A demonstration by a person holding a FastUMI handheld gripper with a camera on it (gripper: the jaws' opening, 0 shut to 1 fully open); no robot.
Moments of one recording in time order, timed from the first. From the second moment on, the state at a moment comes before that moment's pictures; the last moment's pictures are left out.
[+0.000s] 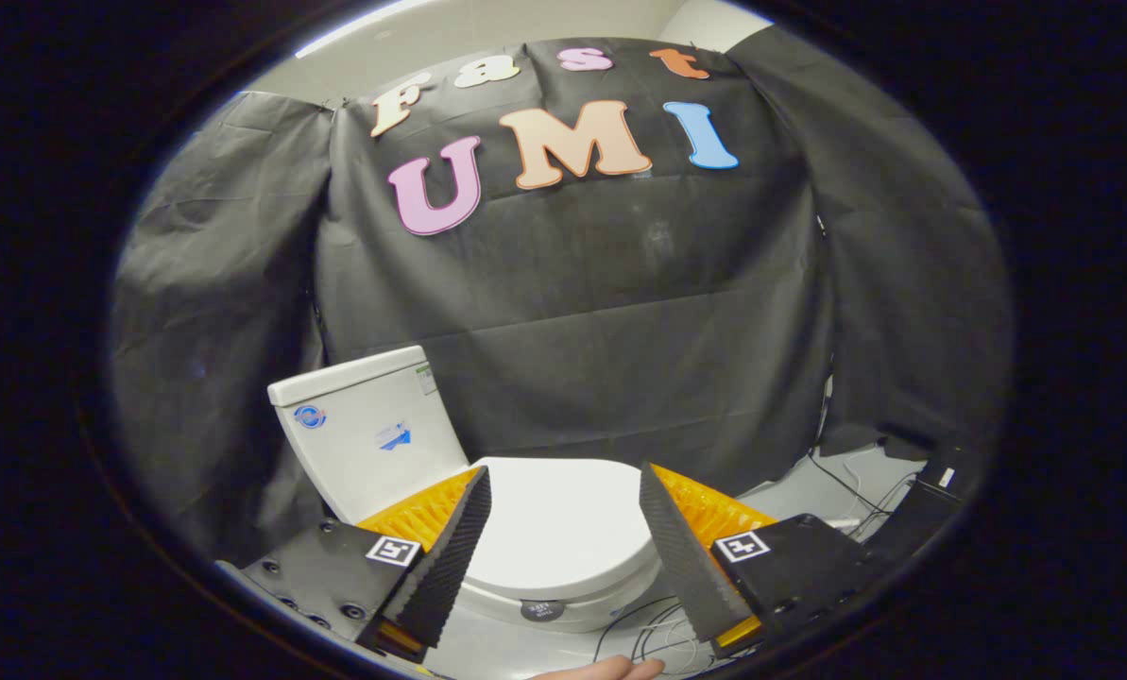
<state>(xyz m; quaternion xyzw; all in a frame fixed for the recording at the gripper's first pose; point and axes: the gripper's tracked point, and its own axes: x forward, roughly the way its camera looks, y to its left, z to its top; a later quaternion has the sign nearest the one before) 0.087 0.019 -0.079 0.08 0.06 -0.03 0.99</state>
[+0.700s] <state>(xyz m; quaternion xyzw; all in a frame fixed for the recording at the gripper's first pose) 0.086 0.021 -0.080 0.08 0.07 -0.03 0.99</state>
